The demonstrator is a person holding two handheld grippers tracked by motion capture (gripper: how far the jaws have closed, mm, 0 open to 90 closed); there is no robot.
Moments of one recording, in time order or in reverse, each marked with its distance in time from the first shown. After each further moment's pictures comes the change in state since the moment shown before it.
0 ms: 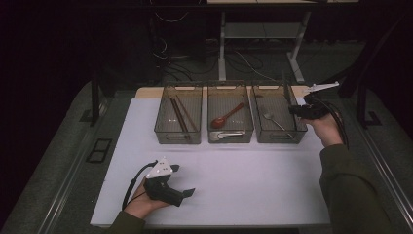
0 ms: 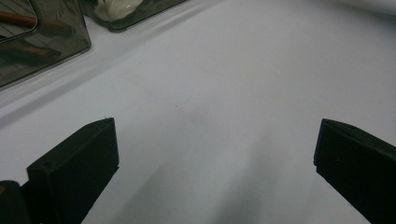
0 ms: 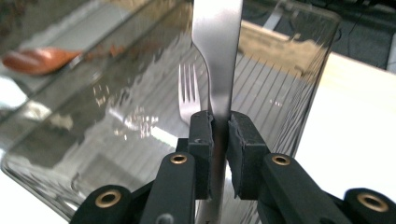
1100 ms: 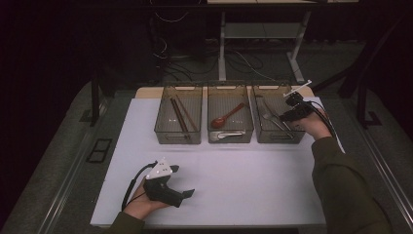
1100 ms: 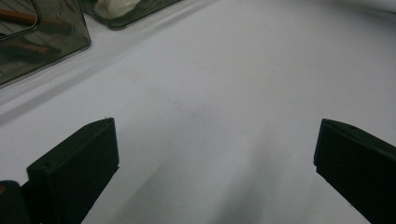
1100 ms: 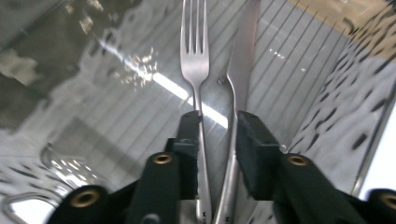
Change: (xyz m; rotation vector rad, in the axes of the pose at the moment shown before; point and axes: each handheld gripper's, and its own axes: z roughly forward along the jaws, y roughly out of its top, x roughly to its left) left arm -0.001 -0.001 -0.001 0.008 0.004 0.005; right arm 0.013 0.013 0.042 0.247 -0.016 -0.084
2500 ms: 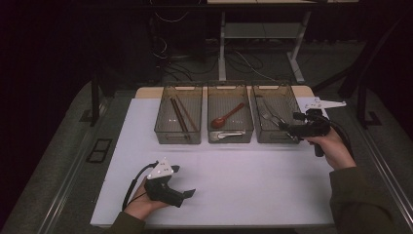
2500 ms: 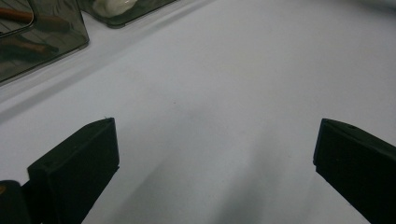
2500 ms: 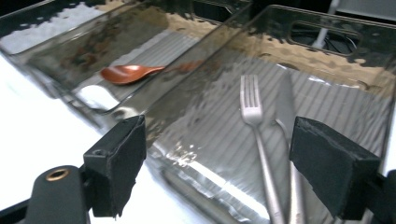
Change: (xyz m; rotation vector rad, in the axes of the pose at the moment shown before) left arm -0.001 0.001 0.002 0.004 0.004 -0.005; right arm 0.028 -0.065 -0.053 -0.438 0.175 0.066
